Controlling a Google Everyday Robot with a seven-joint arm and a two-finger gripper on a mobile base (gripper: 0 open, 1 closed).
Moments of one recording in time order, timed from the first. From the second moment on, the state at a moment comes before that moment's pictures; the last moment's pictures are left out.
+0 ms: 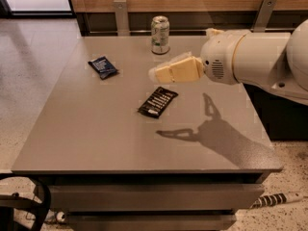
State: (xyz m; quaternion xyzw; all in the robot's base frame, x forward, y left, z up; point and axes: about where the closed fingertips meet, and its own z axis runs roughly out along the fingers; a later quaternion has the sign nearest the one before) arm 0.544 -0.066 0.980 -0.34 0.74 0.17 0.55
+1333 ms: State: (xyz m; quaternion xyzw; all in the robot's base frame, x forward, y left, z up) arm 0.648 0.001 0.924 -0.35 0.75 0.10 0.54
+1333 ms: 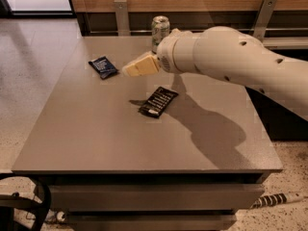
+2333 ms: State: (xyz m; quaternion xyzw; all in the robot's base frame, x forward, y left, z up) arm 0.706 0.100 0.863 -0.36 0.73 0.19 0.55
